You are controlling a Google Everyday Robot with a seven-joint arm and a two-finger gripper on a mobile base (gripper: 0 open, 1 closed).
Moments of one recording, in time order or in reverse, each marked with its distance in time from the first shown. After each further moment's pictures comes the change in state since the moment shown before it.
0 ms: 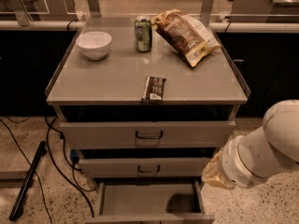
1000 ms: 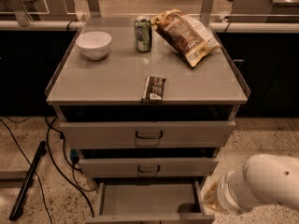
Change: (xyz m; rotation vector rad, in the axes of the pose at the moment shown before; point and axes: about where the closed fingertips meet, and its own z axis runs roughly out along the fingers) arm 0.079 0.008 0.120 -0.003 0.053 -0.014
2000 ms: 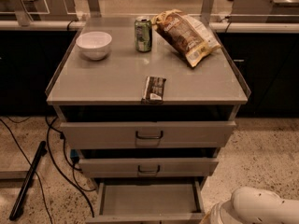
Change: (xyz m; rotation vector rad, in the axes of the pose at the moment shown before) arm 0.070 0.041 0.154 -0.169 -0.029 0.057
